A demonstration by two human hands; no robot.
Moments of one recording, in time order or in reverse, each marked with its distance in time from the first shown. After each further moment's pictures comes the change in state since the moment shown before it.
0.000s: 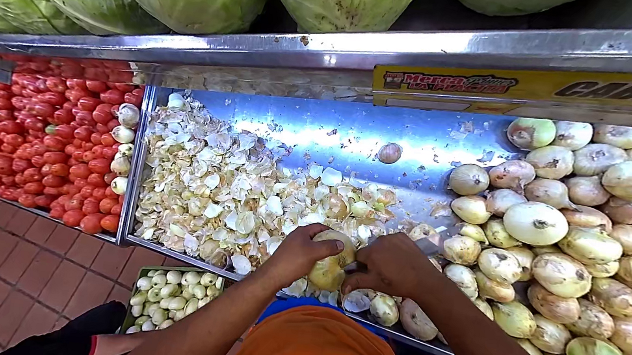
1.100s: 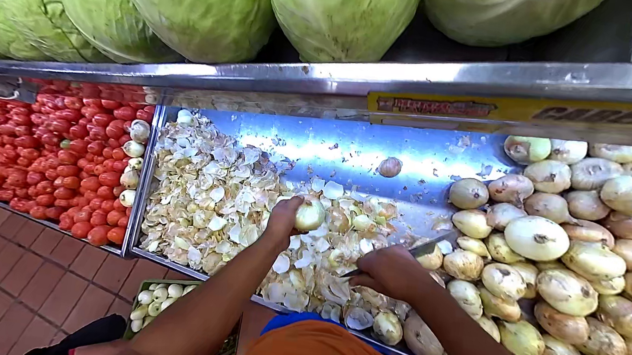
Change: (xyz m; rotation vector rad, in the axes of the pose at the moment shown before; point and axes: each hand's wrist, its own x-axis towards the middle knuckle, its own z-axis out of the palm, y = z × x) left_hand 0.098 -0.022 -0.053 -0.374 0.488 -0.145; right_hand 0.015 0.035 0.037 -0.041 -0.035 -0.048
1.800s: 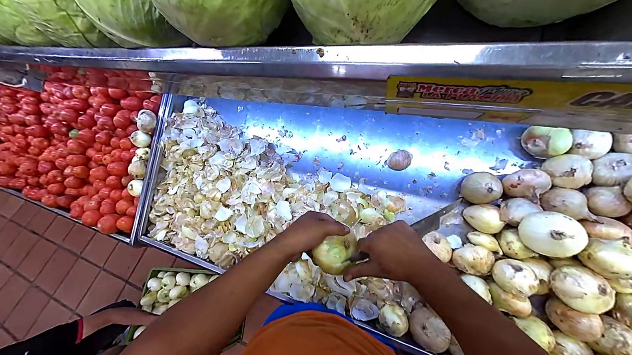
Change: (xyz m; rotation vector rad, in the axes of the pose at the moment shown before) left_hand -0.074 0.021 0.009 0.484 -0.456 -0.031; right_hand 0.019 -0.011 -0.026 -0.120 0.109 -0.019
